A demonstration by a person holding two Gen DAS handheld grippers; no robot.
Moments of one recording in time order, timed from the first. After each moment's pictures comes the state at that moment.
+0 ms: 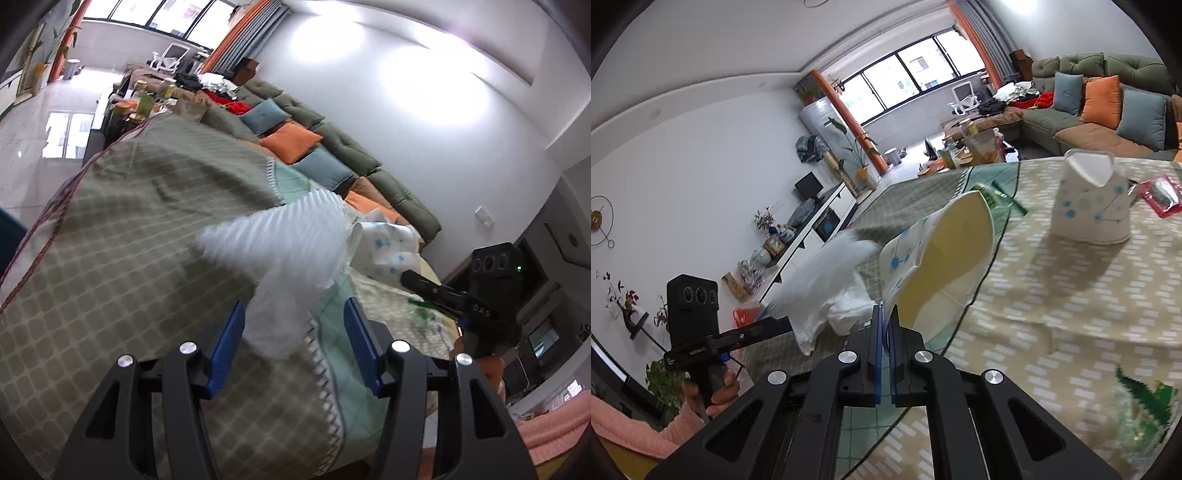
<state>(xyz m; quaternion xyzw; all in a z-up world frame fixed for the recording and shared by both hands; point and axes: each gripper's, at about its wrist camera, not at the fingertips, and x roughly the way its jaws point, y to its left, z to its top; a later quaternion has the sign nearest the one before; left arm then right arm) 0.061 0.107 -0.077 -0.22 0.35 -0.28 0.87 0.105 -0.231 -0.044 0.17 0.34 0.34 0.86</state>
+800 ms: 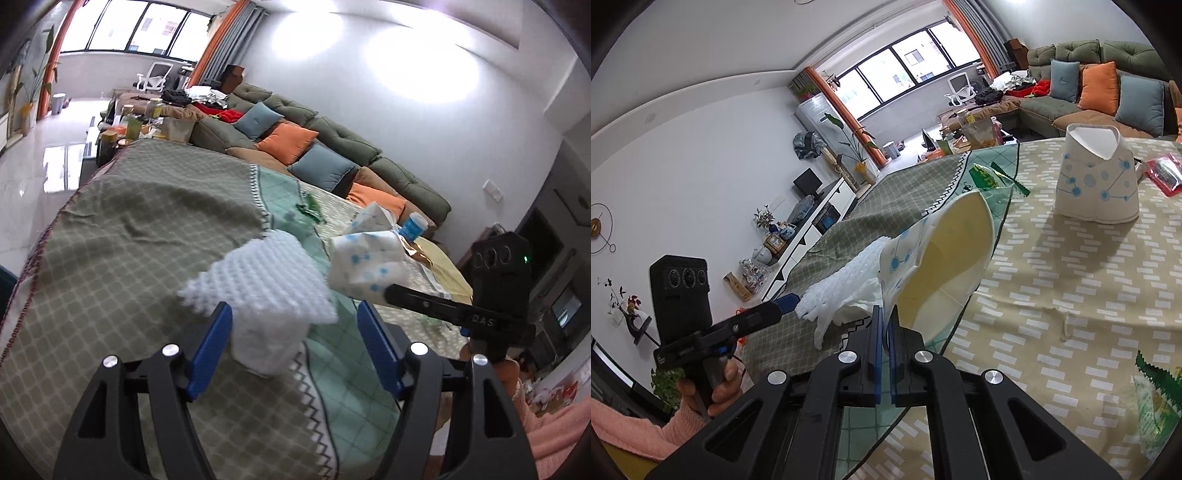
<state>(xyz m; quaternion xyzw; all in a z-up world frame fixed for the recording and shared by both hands) 0.070 0.060 -0.049 -0.14 0.33 -0.27 0.89 0.107 -0.218 -0.053 0.18 0.35 0.34 0.85</state>
